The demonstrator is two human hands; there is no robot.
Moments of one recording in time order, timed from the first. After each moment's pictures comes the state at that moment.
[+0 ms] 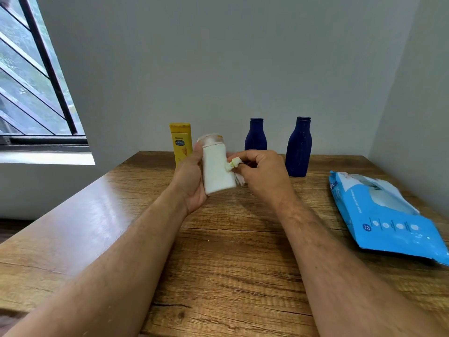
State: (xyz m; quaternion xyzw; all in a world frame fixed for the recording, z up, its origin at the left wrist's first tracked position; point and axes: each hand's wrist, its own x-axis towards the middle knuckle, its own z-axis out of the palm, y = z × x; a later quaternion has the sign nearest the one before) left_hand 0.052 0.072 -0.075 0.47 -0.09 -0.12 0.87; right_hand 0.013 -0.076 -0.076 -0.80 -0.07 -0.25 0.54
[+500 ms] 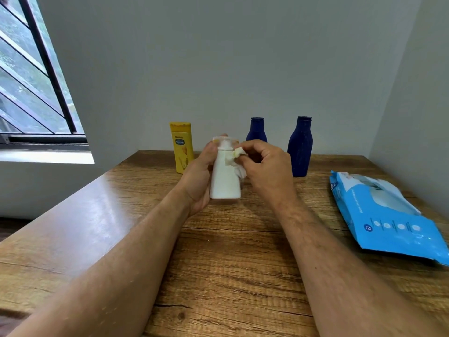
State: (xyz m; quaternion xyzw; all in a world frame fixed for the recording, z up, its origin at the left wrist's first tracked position) left_hand 0.055 0.066 -0.084 0.53 -0.18 -0.12 0.82; right_hand 0.009 -0.074 -0.074 -0.79 -0.06 -0.35 0.50
